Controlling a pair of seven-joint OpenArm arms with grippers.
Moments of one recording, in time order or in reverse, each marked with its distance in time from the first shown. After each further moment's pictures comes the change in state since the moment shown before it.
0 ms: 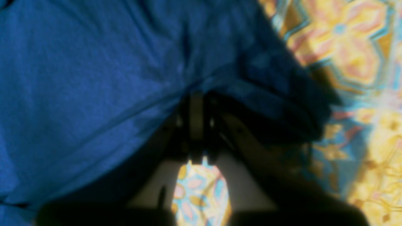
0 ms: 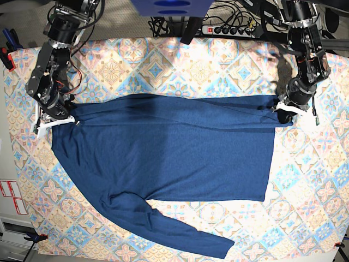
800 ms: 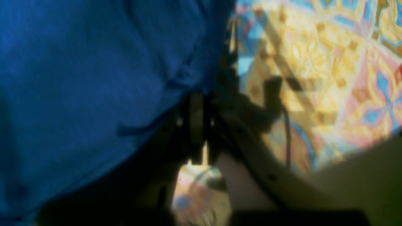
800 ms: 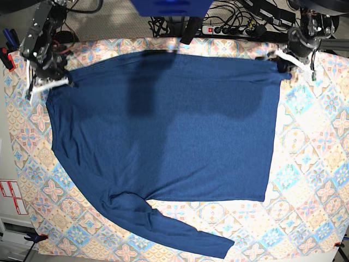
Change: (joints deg) left arm 25.3 -3.1 1.4 14.6 -0.8 -0.5 -0.5; right arm -19.3 -0.1 2.4 19.0 0.3 0.2 -1.2
